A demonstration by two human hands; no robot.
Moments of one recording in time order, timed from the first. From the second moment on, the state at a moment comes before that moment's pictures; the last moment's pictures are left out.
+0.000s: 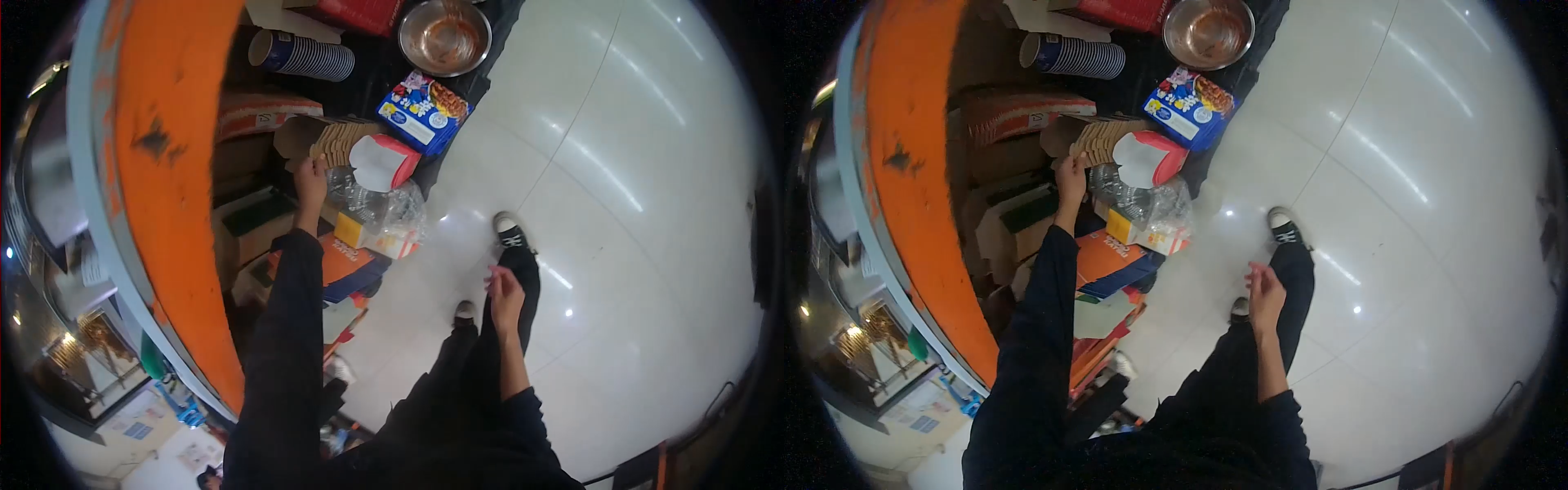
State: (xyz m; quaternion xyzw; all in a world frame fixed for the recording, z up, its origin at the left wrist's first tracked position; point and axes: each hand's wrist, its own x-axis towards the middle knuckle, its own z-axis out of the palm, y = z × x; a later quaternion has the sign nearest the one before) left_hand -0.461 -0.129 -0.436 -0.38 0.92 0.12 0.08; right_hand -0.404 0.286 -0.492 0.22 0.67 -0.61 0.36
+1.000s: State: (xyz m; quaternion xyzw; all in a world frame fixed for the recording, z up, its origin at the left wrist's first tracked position) left_hand -0.422 -0.144 -0.405 -0.38 0.92 0.11 -0.10; right_hand -0.507 -0.064 -0.449 -0.20 0.68 -0.62 0.32
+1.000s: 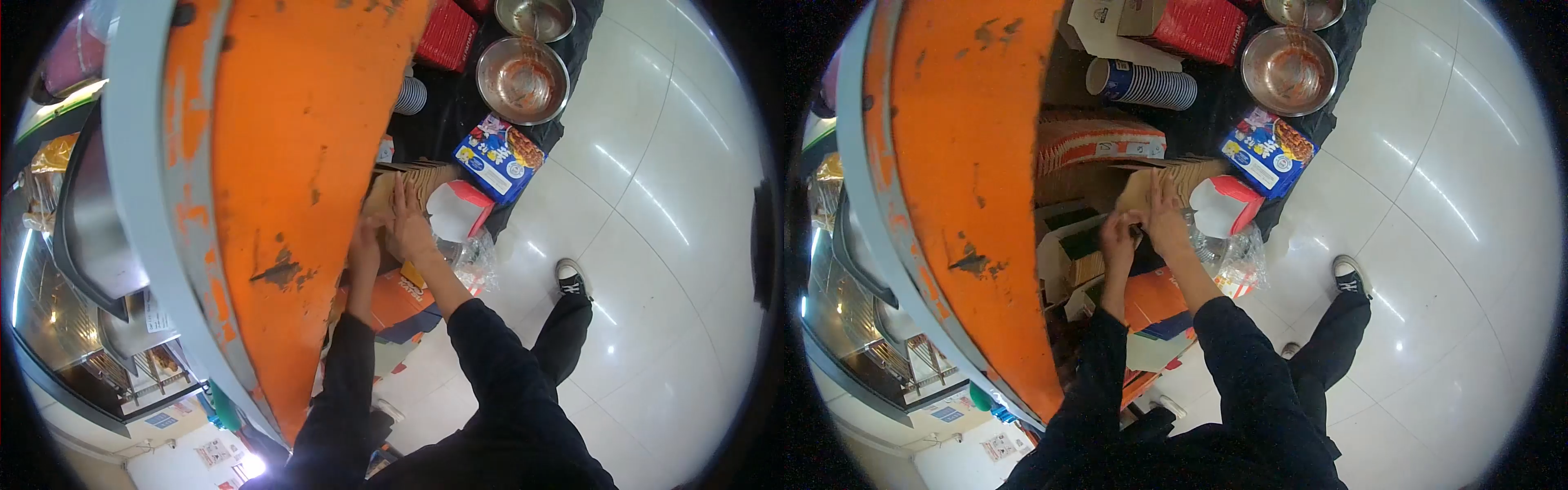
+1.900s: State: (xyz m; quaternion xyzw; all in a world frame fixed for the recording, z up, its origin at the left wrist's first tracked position) left_hand 0.351 -0.093 0.139 -0.70 0.59 -0.31 -0.26; right_hand -0.175 -0.069 0.049 -0.58 0.58 -0.35 0.45
